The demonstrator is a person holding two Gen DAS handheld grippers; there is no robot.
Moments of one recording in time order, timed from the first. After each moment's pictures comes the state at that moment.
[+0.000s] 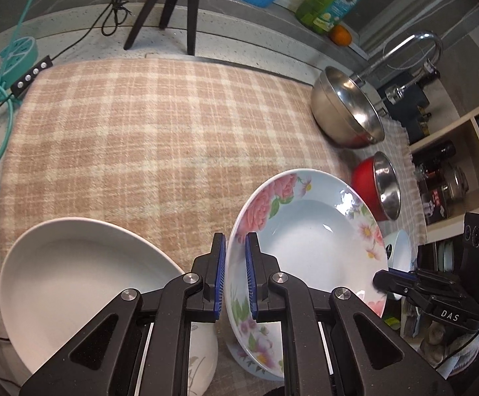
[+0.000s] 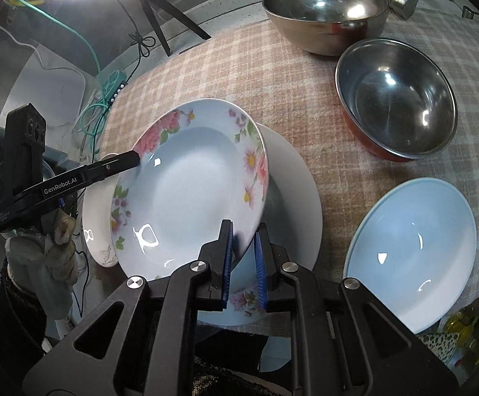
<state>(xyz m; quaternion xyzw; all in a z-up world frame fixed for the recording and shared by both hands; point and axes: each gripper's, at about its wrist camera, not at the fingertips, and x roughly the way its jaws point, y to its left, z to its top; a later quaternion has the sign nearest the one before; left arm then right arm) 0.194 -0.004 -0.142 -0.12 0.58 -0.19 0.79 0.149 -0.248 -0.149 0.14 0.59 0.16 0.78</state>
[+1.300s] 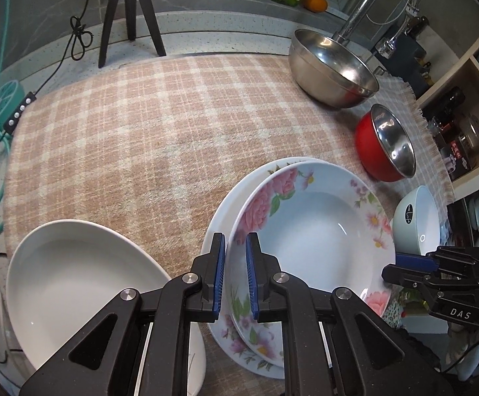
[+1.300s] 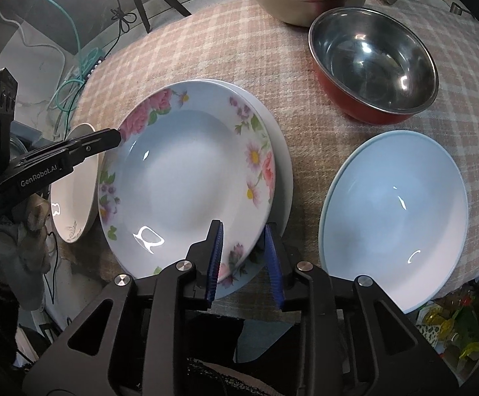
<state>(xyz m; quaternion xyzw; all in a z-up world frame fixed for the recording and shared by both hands) 0.177 -0.041 -0.143 -0.01 0.57 -0.19 0.80 0.129 -0.251 -0.170 0.10 0.61 0.13 0.77</state>
